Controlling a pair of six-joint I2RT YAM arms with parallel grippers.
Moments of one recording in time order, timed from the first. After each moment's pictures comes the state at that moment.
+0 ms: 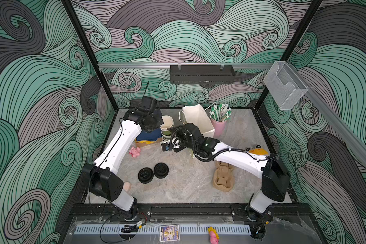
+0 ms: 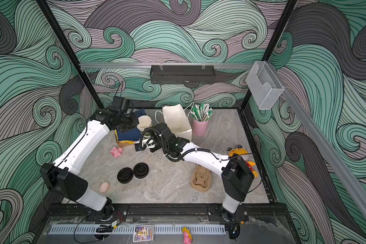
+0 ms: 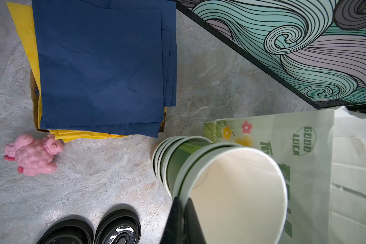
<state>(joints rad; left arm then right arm) -0.32 1.56 1.65 -1.02 -0.02 -0.73 0.93 1.70 1.33 -0.08 0.02 -1.22</state>
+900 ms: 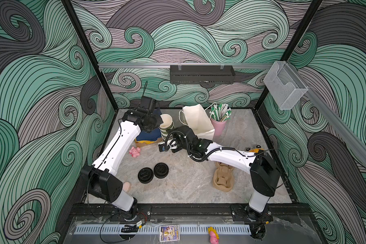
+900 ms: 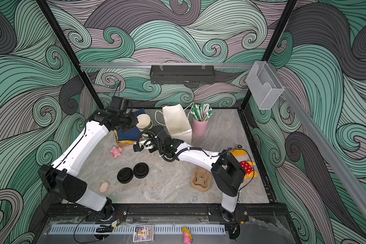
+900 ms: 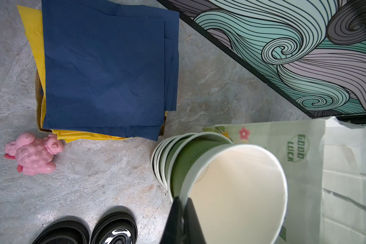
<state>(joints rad) -0.32 1.54 1.64 -1.00 -0.03 -0.75 0.94 1.80 1.34 -0.03 0.09 -1.22</state>
